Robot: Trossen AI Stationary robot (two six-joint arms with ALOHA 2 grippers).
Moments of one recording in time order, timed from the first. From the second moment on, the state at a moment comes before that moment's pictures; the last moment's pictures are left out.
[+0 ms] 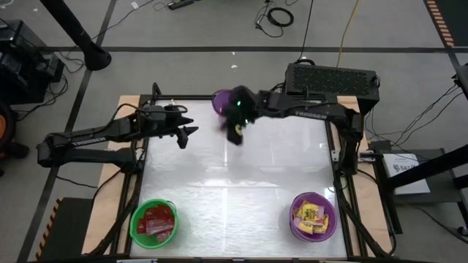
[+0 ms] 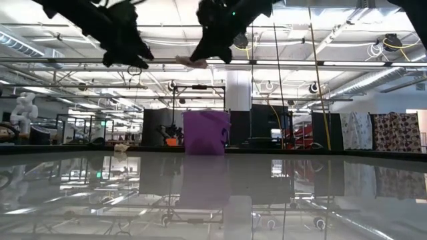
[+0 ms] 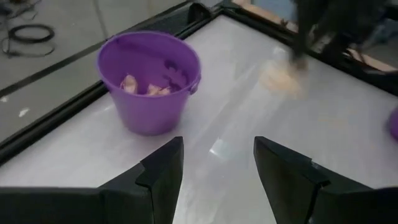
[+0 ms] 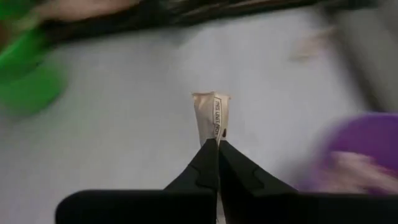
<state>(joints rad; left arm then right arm) 0.32 0.85 0.70 -0.34 -0.07 -0.26 -0.26 1.89 1.77 -0.63 -0.23 -0.02</state>
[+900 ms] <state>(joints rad) 0.63 1.24 0.70 -0.43 -0.42 -0.90 -0.52 1.99 1.77 -0.50 0.02 0.02</state>
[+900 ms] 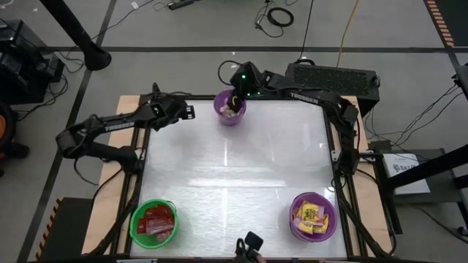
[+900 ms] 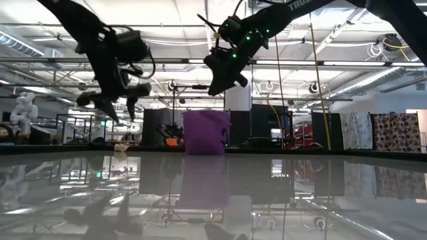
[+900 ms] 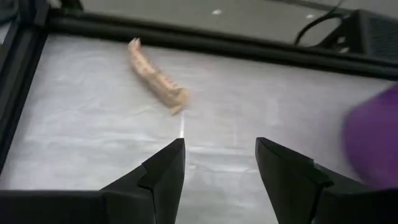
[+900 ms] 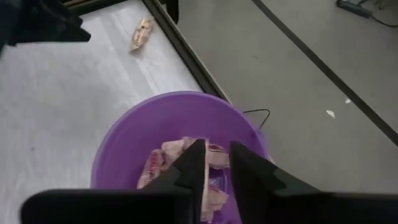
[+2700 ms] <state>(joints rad) 0.87 1.17 1.08 -0.95 -0.26 -0.44 -0.39 2.43 2.27 -0.27 -0.22 0.11</state>
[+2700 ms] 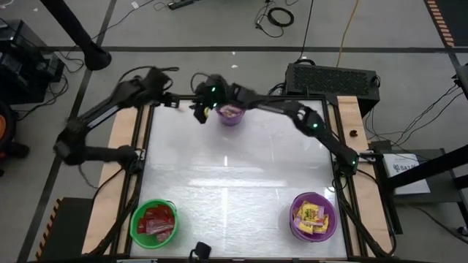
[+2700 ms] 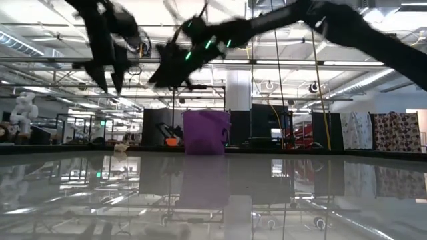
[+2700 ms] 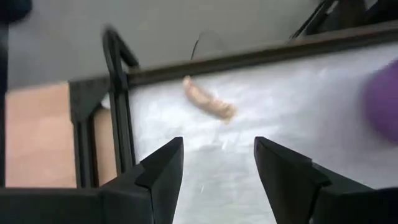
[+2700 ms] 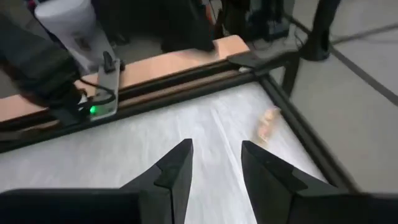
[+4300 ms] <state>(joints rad) 0.68 2.04 1.26 -1.05 -0.76 0.60 -0.31 2.05 2.28 -1.37 -0.22 -0.08</state>
